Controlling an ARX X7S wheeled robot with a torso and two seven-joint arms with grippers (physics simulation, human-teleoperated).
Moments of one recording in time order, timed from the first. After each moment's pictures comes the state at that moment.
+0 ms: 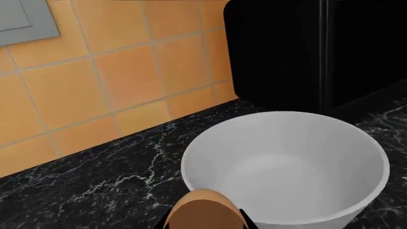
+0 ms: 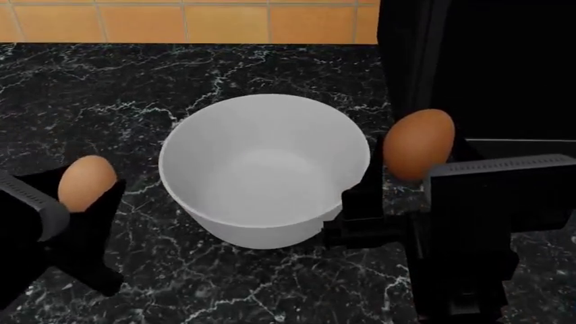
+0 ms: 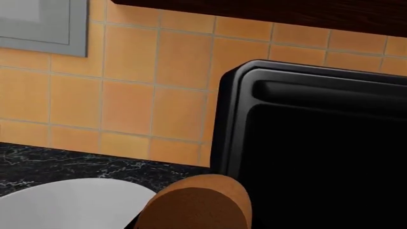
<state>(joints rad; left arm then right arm) -0.56 -0.52 0.17 0.55 -0.61 -0.92 0.00 0.49 0.39 -0.12 -0.61 0.45 0.82 0.29</state>
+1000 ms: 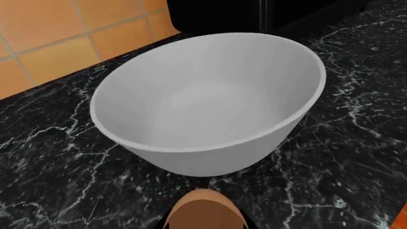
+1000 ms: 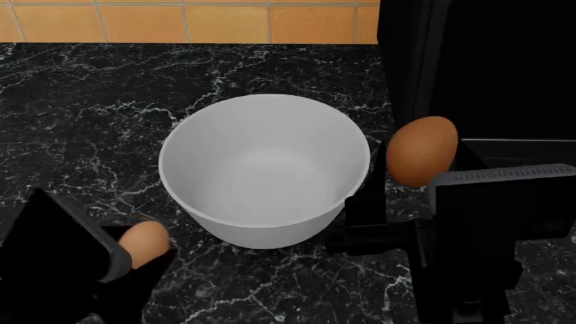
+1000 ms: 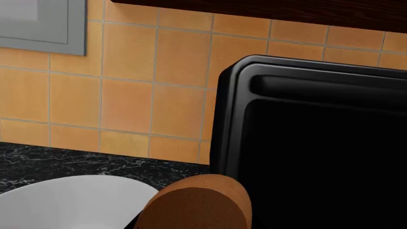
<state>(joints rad) -0.61 -0.55 0.35 0.44 -0.66 -1.01 0.12 0.46 0.40 -0.11 -0.61 0.47 0.80 0.31</state>
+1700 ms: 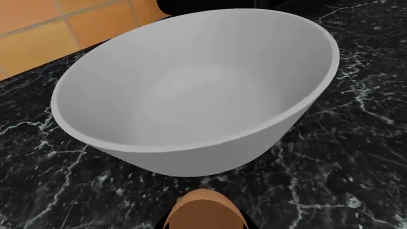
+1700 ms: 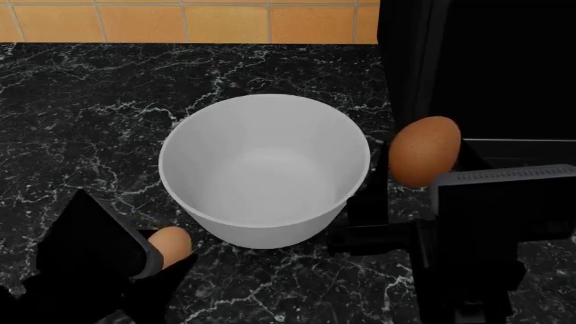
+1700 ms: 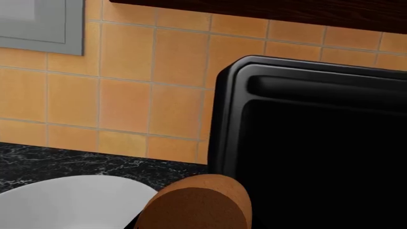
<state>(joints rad) -0.67 -0.50 0.47 0.27 -0.57 -0.92 0.18 0.46 0.41 -0.11 -0.62 0.48 0.81 0.32</state>
